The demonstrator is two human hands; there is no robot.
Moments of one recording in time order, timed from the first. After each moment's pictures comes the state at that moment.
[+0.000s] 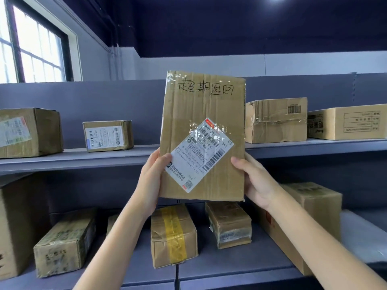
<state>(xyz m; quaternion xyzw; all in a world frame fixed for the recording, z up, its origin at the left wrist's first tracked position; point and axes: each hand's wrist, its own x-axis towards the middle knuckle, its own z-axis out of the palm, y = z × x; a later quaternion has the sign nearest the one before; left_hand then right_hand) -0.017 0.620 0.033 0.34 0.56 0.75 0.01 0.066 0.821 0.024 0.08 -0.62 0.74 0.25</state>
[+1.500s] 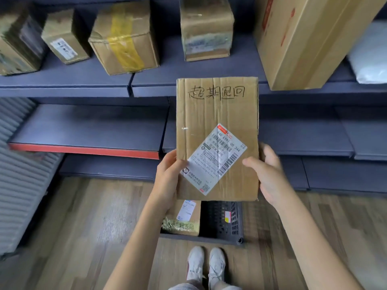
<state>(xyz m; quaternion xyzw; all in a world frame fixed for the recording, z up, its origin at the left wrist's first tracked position) 0.157 0.733 -0.306 -0.04 0.69 0.68 0.23 0.225 0.920 -0.307 -0.31 -0.60 0.73 0.08</state>
